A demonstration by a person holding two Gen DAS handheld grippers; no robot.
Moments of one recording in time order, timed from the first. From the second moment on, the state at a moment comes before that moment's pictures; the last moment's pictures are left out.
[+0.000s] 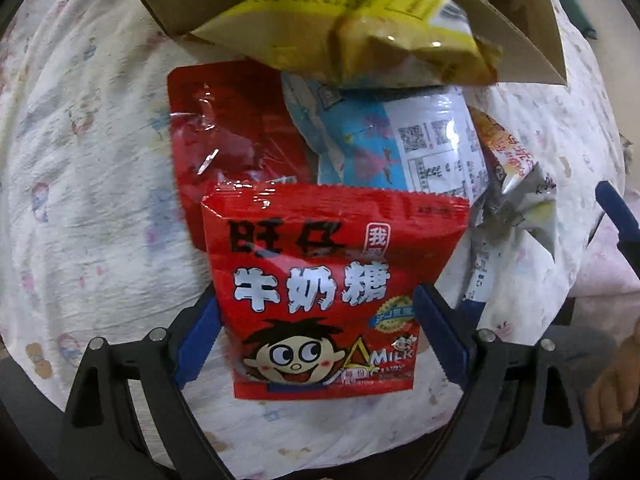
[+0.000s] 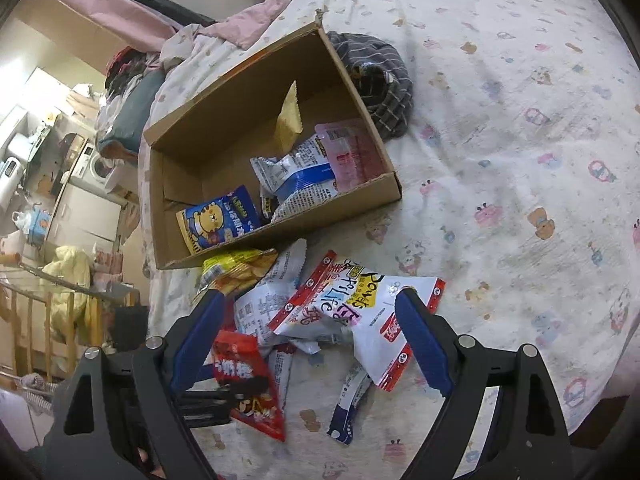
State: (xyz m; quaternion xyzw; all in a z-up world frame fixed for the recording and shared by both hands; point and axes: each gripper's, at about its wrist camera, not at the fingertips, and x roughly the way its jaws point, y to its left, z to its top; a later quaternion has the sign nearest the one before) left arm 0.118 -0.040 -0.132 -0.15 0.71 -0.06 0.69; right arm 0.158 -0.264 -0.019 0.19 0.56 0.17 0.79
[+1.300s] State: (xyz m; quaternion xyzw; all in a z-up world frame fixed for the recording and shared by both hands) left arm 0.089 -0.017 -0.084 0.02 0.69 -0.03 0.72; right arm 0.143 -0.272 -0.024 0.12 0.57 0.12 0.81
